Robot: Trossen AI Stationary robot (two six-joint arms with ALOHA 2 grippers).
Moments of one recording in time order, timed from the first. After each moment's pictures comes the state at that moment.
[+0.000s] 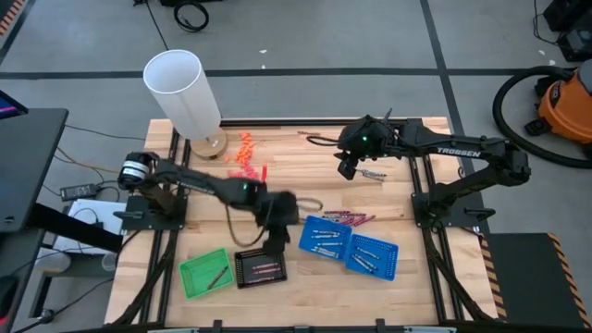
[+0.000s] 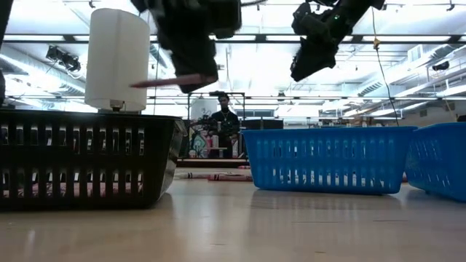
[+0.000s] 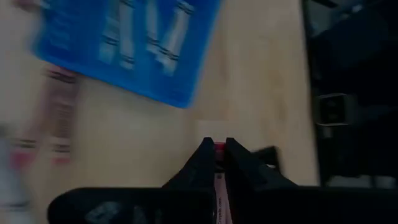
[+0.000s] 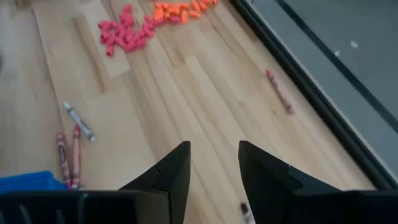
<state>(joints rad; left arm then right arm) -0.15 1.70 1.23 -0.47 0.31 -0.31 -0.29 1.26 1.09 -0.61 0.13 0.11</state>
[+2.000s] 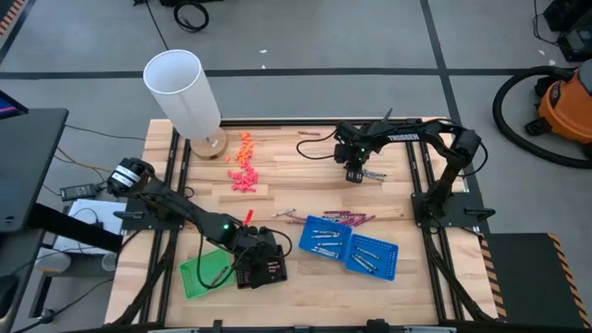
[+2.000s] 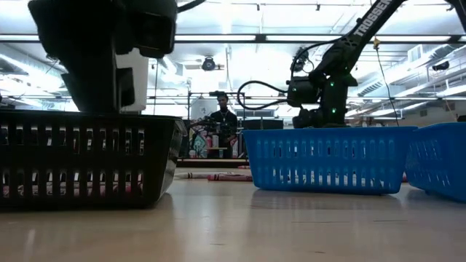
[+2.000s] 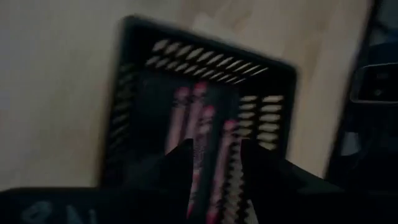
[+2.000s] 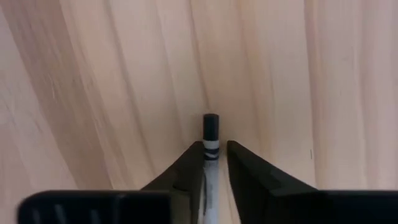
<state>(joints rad) -0.46 1.65 1.01 -0.38 0.03 -0.86 -0.60 1.73 0.97 -0.60 -0.06 -0.40</state>
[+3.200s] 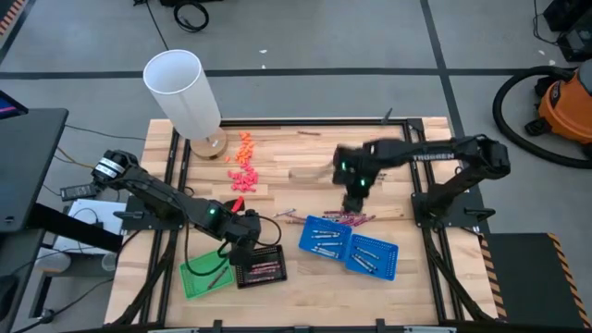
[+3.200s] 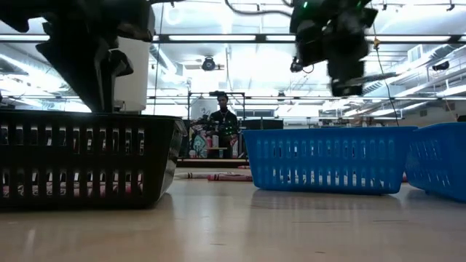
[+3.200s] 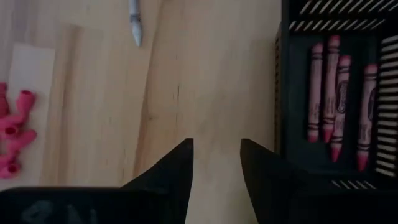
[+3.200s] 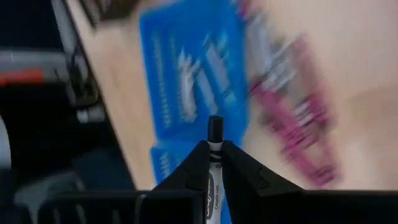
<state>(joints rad) -0.41 1.48 1.01 -0.79 -0.20 -0.55 -0.15 1.45 1.09 -0.90 -0.57 0.40</state>
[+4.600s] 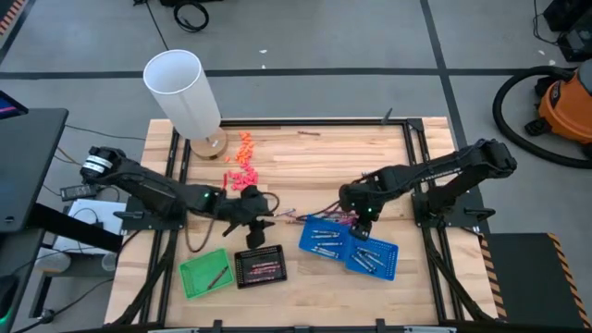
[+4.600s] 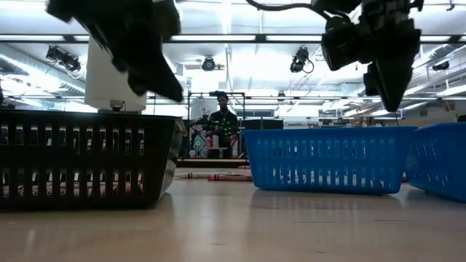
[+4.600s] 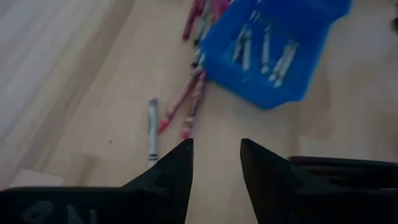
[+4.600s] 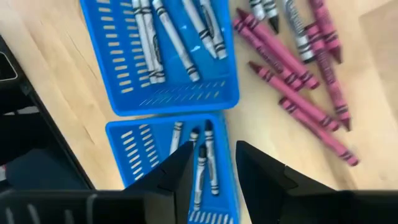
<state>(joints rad) -0.23 1.36 0.75 -0.12 -0.22 -0.40 0.12 1.42 0.99 -0.88 -0.31 0.66</state>
